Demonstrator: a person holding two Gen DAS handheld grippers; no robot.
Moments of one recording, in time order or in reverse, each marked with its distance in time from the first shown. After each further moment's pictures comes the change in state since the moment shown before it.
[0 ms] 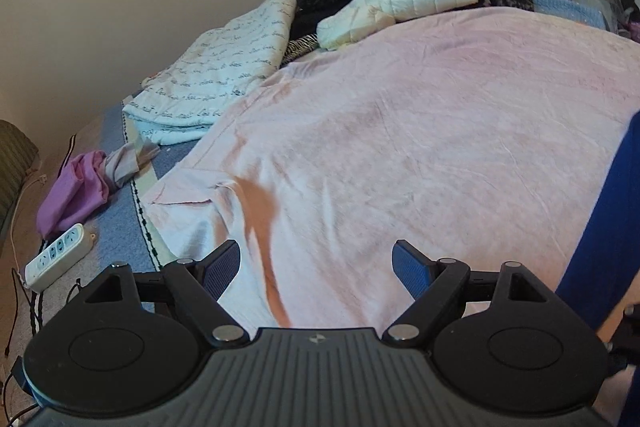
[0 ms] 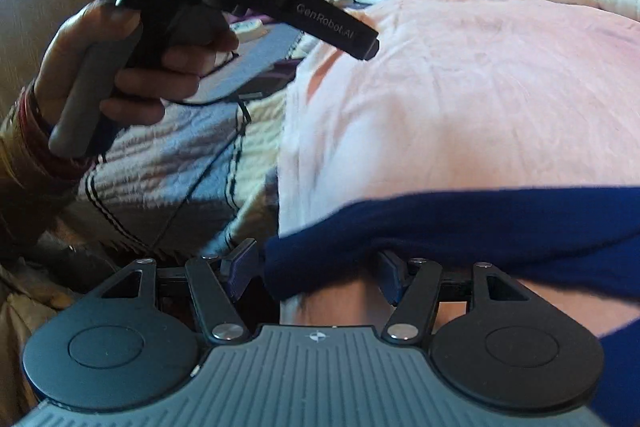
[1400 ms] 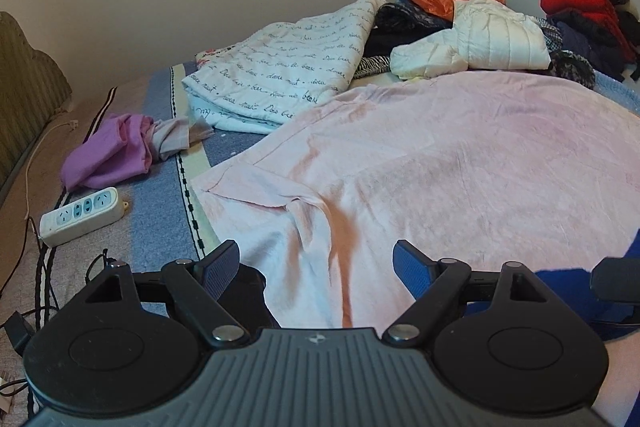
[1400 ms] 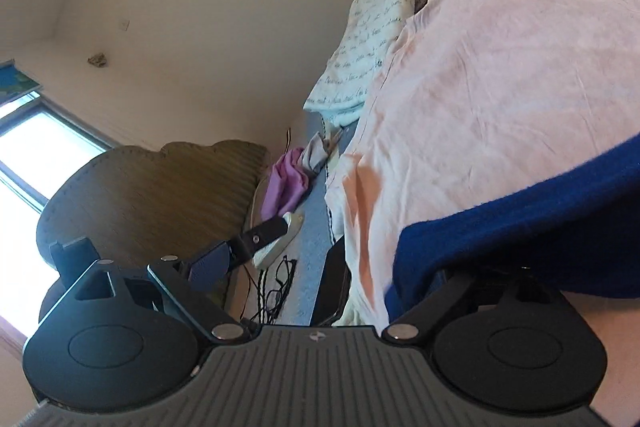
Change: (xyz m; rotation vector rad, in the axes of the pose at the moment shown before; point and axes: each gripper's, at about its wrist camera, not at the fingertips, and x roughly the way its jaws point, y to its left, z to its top) left arm 0.005 0.073 0.011 -0.229 -0.007 0.031; right arm 0.010 -0.091 0.051 0.685 -0.294 0.214
